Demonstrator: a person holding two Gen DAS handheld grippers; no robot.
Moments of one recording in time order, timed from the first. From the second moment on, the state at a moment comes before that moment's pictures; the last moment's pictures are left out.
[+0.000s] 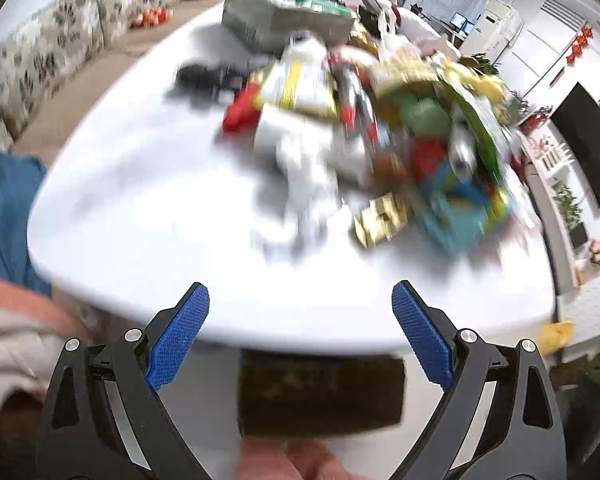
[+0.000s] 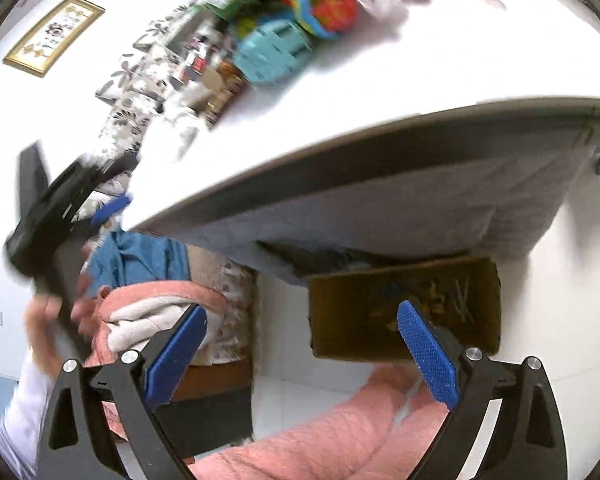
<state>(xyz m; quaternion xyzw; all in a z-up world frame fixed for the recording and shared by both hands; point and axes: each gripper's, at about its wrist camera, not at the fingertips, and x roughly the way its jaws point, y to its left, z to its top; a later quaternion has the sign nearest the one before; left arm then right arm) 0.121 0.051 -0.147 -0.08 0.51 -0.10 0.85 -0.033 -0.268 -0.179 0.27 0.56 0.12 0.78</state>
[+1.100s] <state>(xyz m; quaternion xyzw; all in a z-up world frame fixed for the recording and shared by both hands) 0.086 0.124 -0.131 -0.09 0.52 -0.07 0.85 0.124 -0.134 -0.159 0.18 0.56 0.09 0.80</state>
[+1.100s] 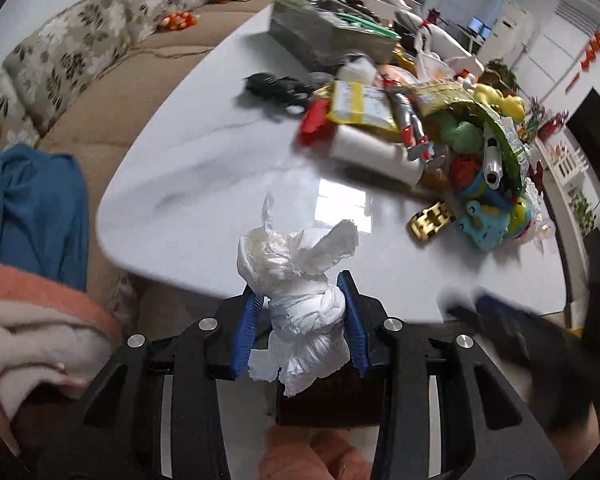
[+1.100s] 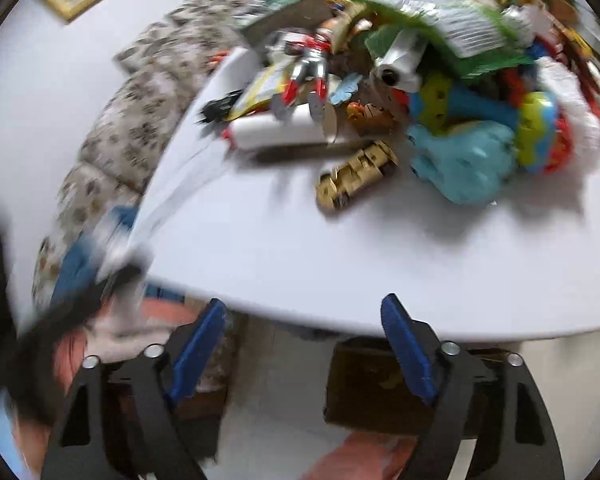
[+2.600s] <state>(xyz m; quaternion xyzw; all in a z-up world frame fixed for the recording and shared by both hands) -0.008 -0.024 -0.281 0.05 0.65 -0.25 0.72 -0.030 -0.274 -0.254 0.16 0.65 0.01 0.74</state>
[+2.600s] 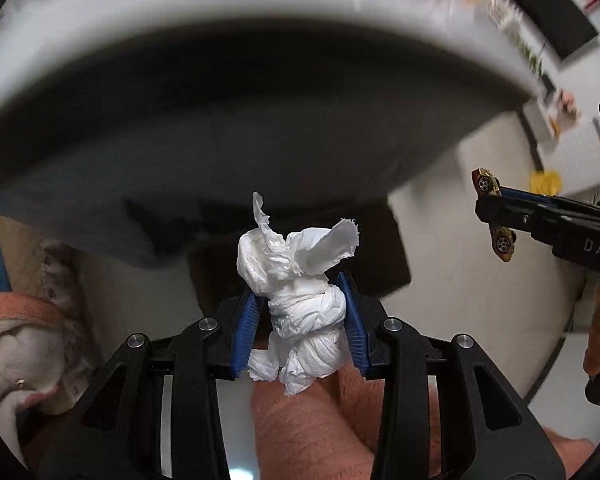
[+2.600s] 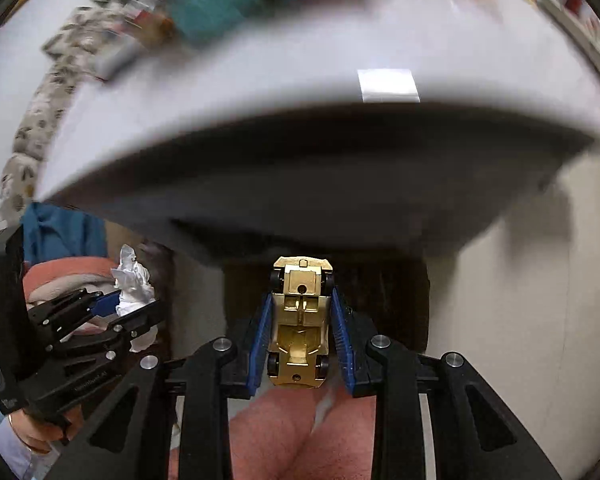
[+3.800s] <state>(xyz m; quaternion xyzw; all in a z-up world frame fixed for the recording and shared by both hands) -0.016 0.019 -0.219 -0.09 0.66 -0.20 0.72 0.074 -0.253 -0.134 0.23 0.48 0.08 0.84</state>
